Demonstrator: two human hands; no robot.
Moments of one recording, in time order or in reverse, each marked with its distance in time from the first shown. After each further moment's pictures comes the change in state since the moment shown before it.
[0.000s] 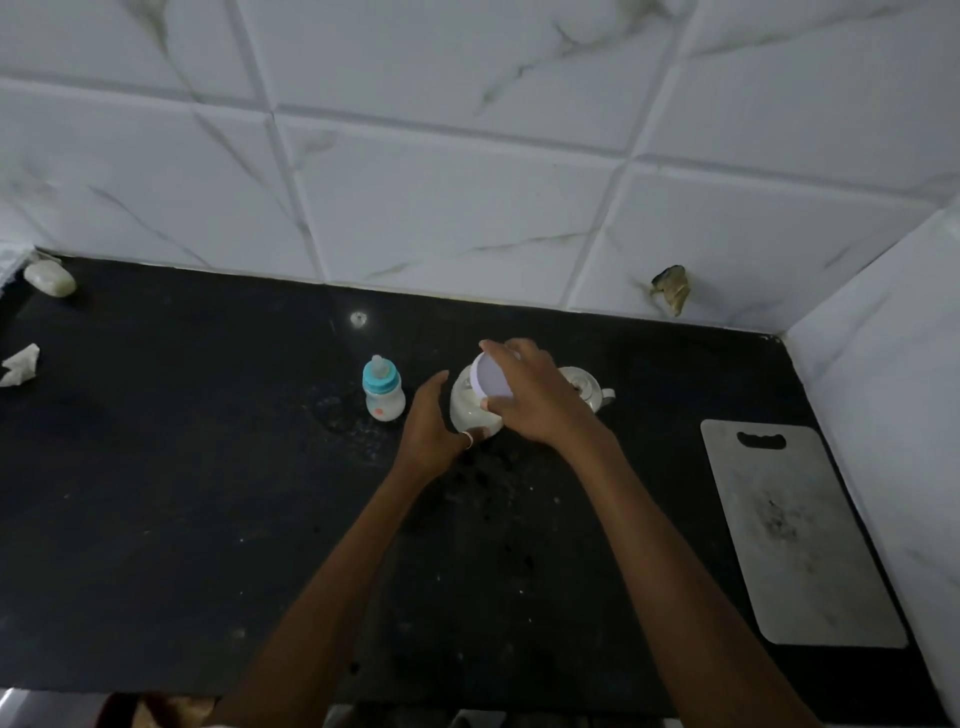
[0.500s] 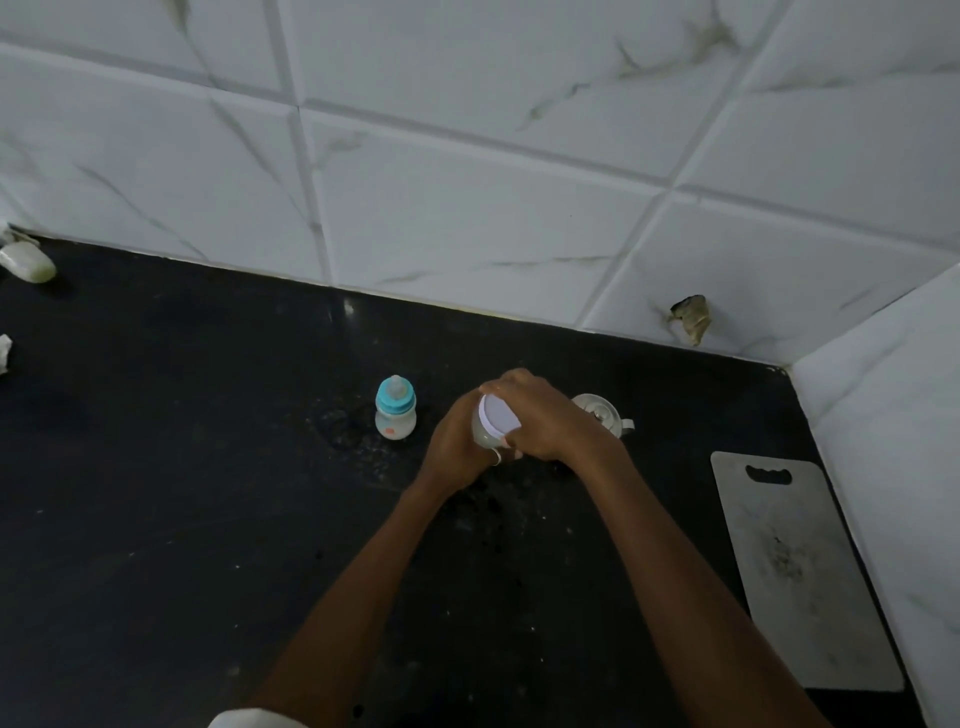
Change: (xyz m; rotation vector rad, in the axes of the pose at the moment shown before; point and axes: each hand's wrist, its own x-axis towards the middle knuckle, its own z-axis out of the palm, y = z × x) left_hand 0.029 0.011 0.000 -0.002 -0.146 -0.022; right_hand 0.043 -0.012 0.005 -0.180 -0.258 0.007
